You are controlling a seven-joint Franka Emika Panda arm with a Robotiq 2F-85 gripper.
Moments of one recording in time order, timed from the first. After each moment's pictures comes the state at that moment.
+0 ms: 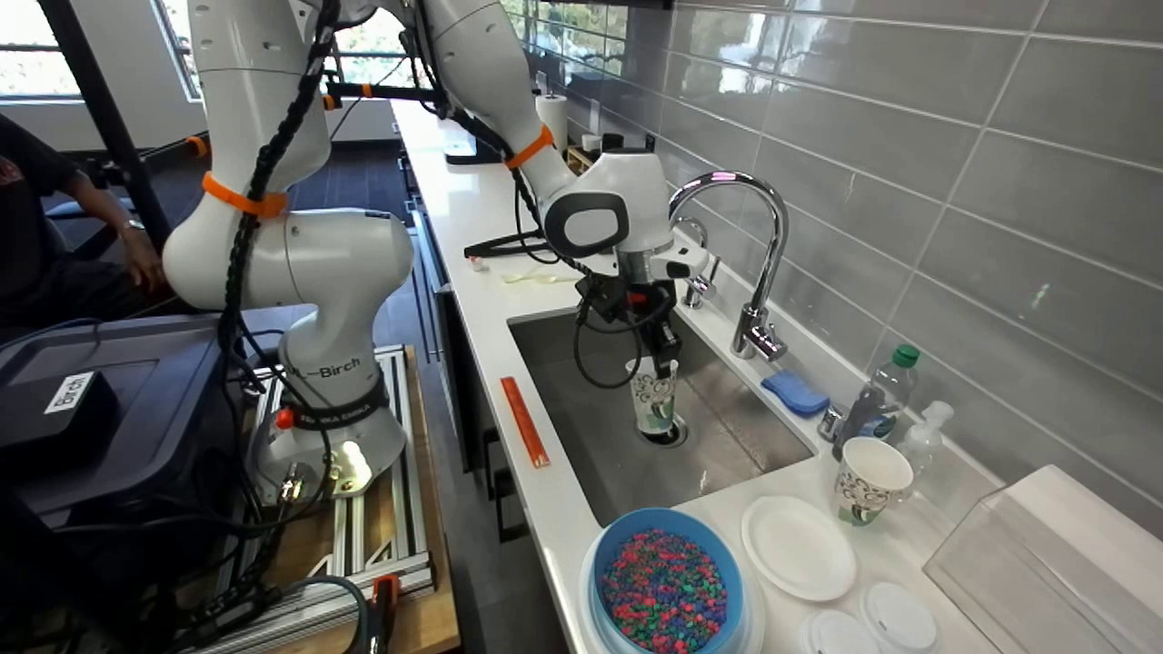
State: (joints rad) arm 1.52 0.28 -1.60 -2.62 0.16 2.81 -0.16
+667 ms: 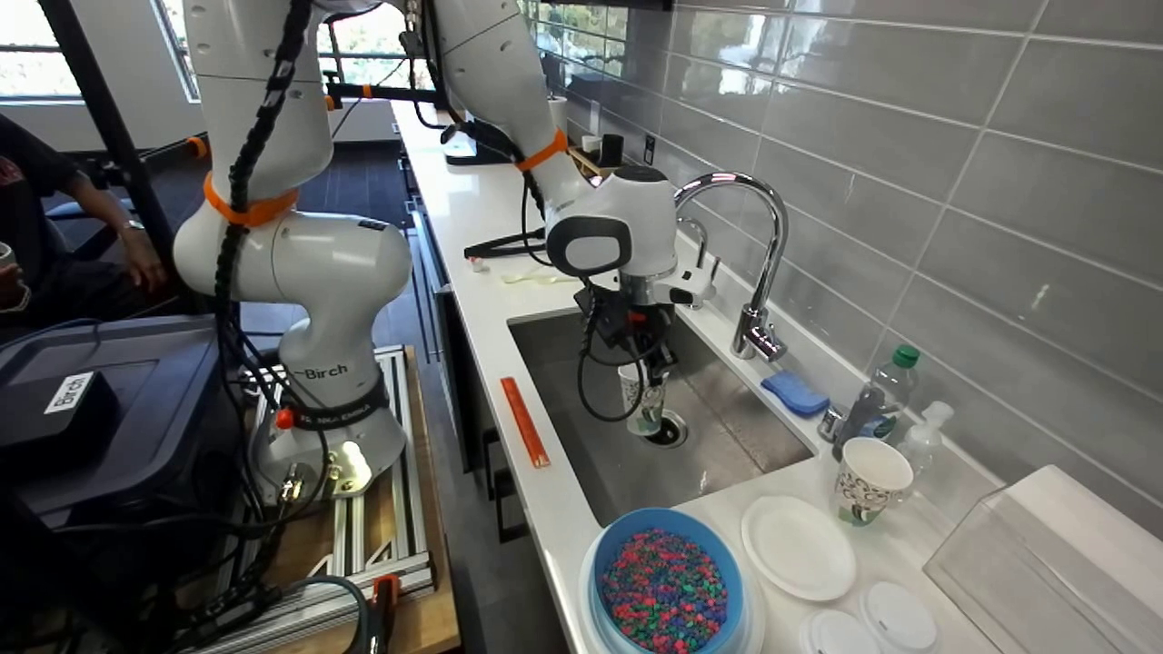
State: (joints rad) arm 1.21 0.12 -1.33 -2.62 0.18 2.83 -0.27
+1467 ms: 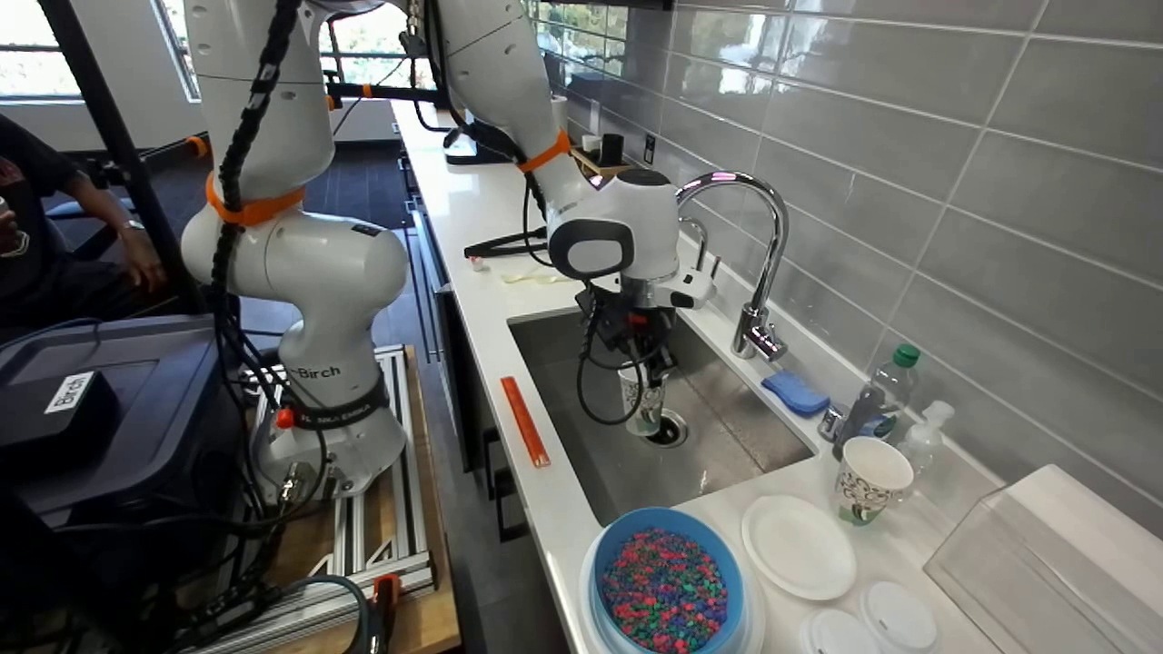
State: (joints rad) arm 1.04 0.10 -1.18 -2.62 0.16 2.83 -0.25
